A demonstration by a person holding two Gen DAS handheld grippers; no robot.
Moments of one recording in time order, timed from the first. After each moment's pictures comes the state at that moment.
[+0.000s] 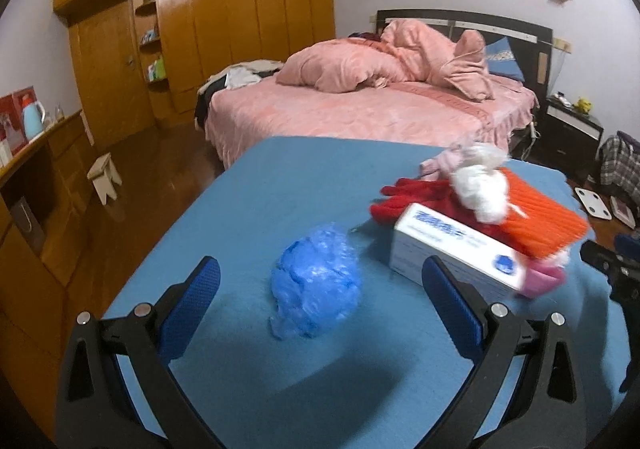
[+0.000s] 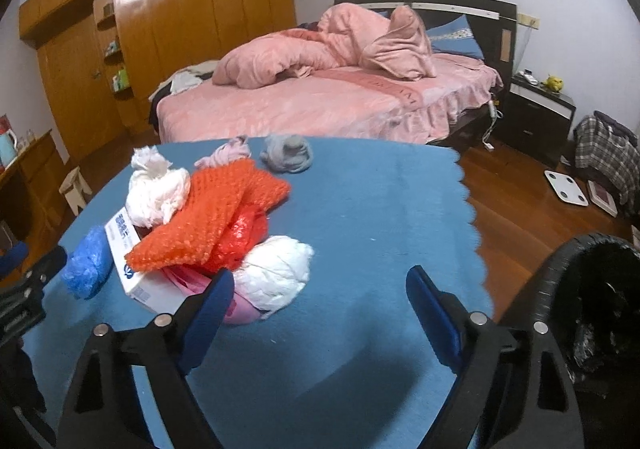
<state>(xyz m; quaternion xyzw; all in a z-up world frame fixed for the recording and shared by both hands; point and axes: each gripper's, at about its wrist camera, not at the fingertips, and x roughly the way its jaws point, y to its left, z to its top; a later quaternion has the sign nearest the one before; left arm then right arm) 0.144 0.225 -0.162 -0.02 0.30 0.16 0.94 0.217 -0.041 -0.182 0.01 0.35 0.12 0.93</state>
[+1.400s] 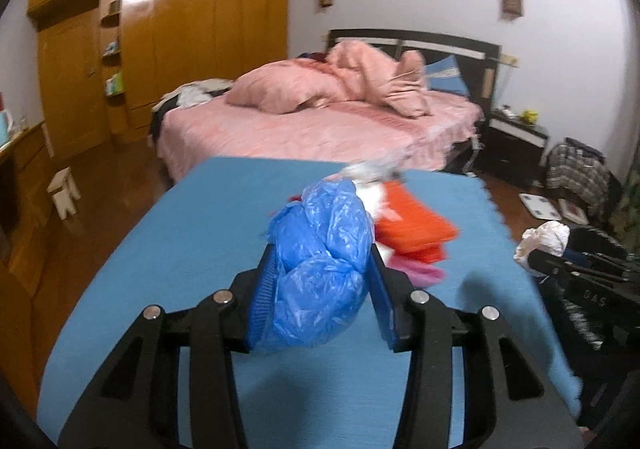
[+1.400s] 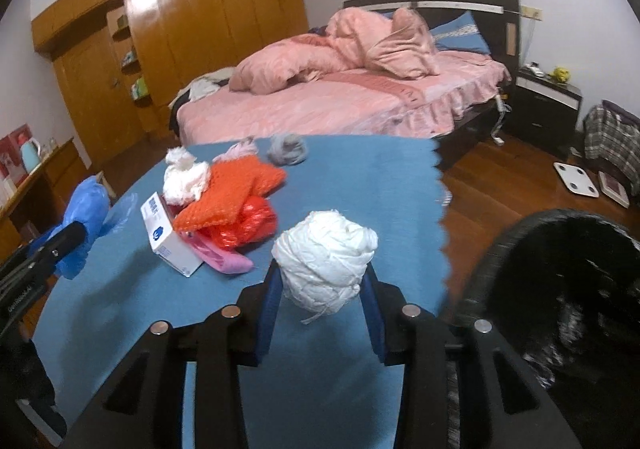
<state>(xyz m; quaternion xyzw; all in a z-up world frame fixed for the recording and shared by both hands) 0.095 0.145 -0.127 -0.03 0.27 0.05 0.96 0.164 -0.108 -0.160 0.05 0.34 0.15 0.93</state>
